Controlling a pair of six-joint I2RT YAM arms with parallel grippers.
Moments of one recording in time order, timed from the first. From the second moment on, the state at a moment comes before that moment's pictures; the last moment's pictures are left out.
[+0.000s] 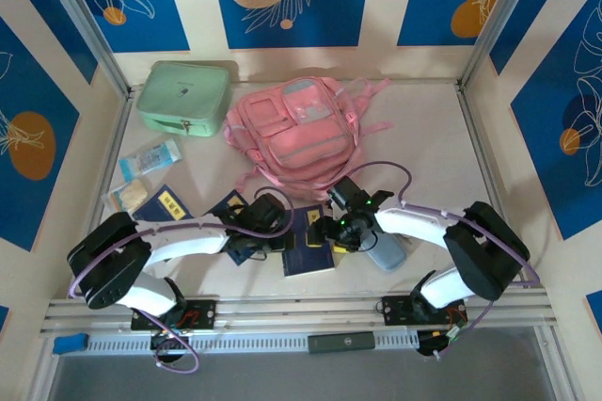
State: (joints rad) left arm -0.93 1.45 0.65 -0.25 0.14 -0.92; right arm 0.73 1.46 0.69 -0.47 -0.43 0.79
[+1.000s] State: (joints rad) left arm -0.93 1.47 0.62 -0.18 0.10 -0.95; right arm 0.73 1.33 0.72 -0.56 -0.42 0.77
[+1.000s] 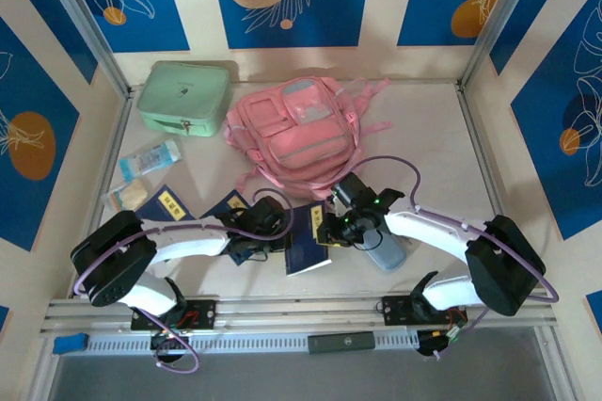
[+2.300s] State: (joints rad) left arm -0.77 1.89 1.60 -0.60 -0.04 0.28; right arm -0.16 0.94 0.87 -0.83 -0.75 0.65
